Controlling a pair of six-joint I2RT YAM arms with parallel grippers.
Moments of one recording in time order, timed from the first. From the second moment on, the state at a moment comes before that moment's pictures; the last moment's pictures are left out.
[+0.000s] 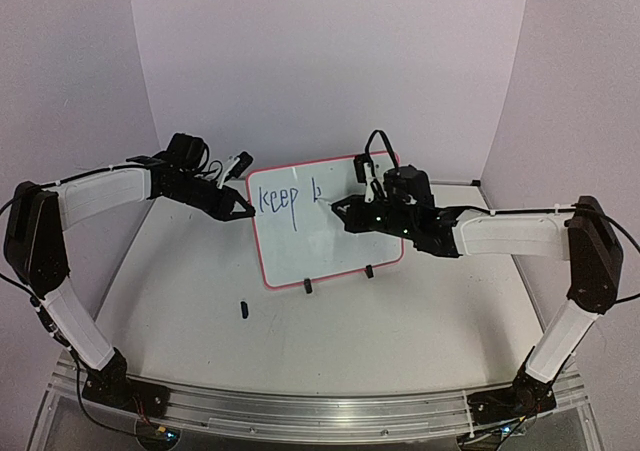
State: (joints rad) left arm -0.41 1.65 1.30 -0.47 0.61 0.11; right arm 0.77 1.70 1.14 0.23 -0.02 0.41
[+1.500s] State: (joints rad) left arm -0.41 1.65 1.30 -0.47 0.61 0.12; right arm 0.76 1.58 1.09 0.25 -0.03 0.41
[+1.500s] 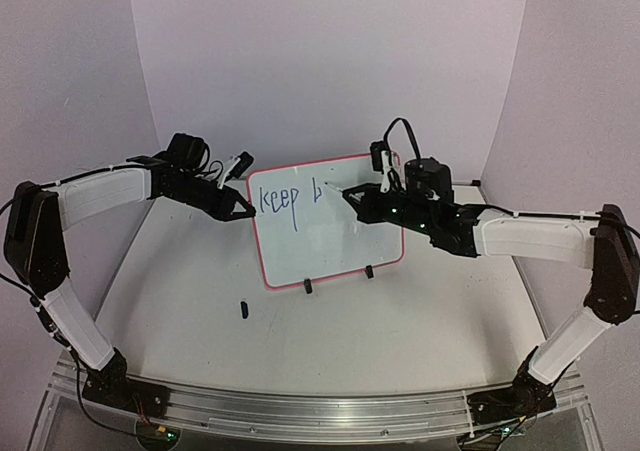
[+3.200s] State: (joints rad) left arm -0.41 1.65 1.30 -0.47 0.60 0.12; right arm 0.74 1.64 1.10 0.23 0.05 0.39
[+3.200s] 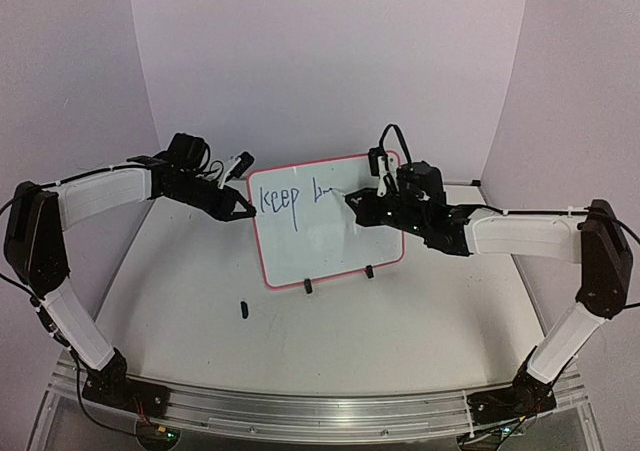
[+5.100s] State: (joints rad) left arm -0.42 1.65 1.31 -0.47 0.59 0.12; right arm 0.74 1.61 1.08 0.24 0.02 0.40
